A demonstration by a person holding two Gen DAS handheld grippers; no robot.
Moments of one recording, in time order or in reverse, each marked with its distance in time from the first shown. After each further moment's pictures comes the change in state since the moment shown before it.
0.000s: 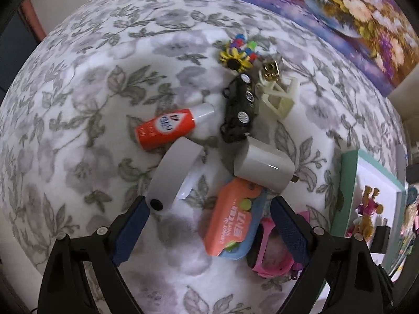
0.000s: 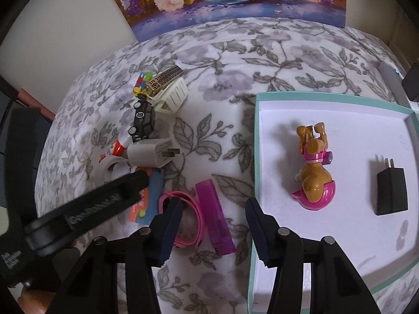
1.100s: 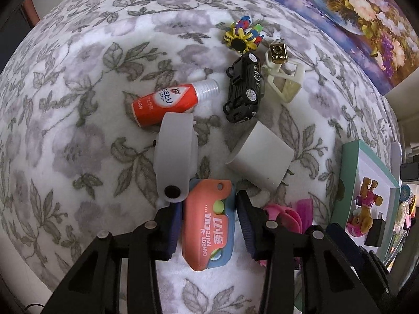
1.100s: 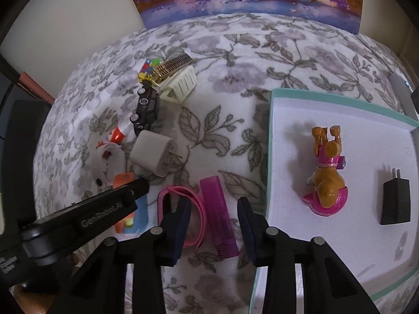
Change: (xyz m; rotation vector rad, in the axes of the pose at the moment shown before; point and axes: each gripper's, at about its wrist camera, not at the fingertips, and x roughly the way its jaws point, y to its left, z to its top) left arm 0.013 0.009 -0.016 -0.043 0.072 -0.078; right arm 0.015 0.009 0.001 -0.077 0.036 -0.019
